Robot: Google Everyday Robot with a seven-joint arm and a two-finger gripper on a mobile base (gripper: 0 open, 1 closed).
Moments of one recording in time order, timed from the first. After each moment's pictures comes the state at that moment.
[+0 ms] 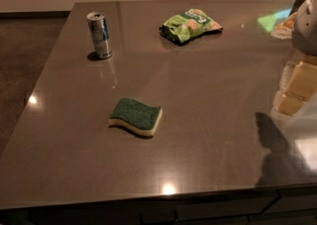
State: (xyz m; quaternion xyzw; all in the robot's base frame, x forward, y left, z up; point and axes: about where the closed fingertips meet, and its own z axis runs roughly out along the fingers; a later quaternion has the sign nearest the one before) arm 0.439 -0.216 0.980 -0.60 0.78 -0.04 0.16
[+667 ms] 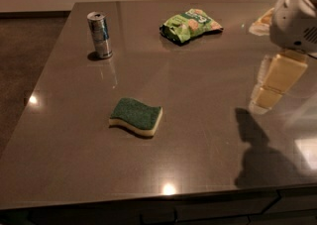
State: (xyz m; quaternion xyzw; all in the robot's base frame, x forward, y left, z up) arm 0.450 -0.180 0.982 -0.62 0.76 -0.01 0.19
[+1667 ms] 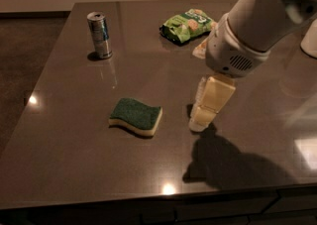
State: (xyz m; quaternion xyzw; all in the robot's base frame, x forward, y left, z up) arm 0.450 -0.078 0.934 -0.65 0.73 0.08 0.20
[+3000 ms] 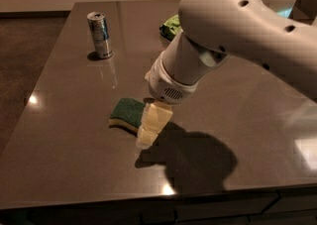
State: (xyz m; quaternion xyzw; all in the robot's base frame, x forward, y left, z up) arm 0.459 0.026 0.862 -0.67 0.70 0.13 0.22
